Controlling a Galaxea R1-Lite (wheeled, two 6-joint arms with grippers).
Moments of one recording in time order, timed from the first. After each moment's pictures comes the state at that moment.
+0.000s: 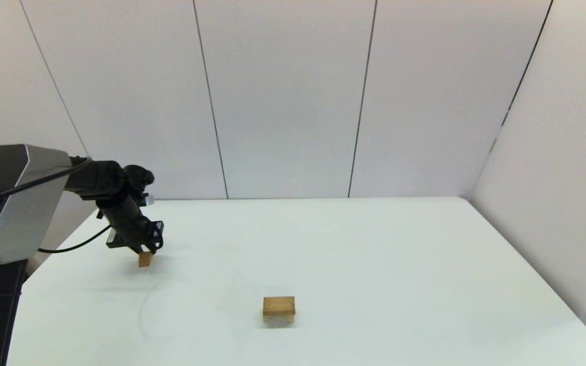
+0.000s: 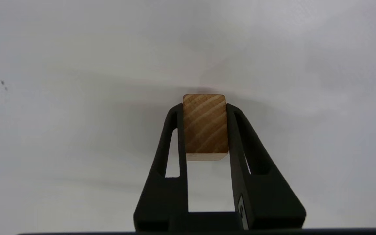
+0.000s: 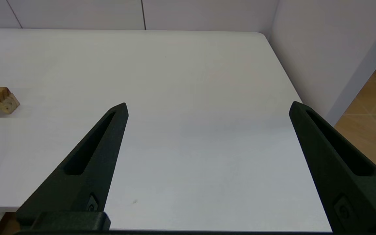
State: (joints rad) left arm 0.08 2.45 -1.83 0.71 0.01 -0.11; right arm 0.00 0.00 -0.03 0.09 0.01 -0.02
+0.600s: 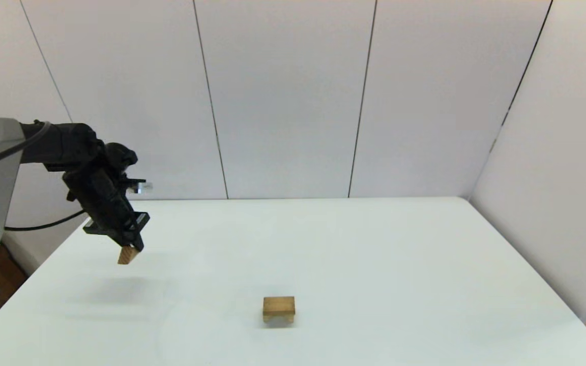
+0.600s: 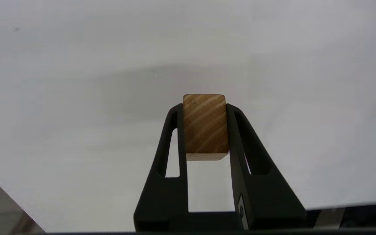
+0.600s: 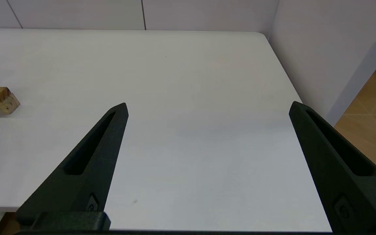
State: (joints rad) left arm 0.08 2.30 -1.89 1.05 -0.09 0.20; right arm 0.00 0.00 -0.03 0.09 0.01 -0.02
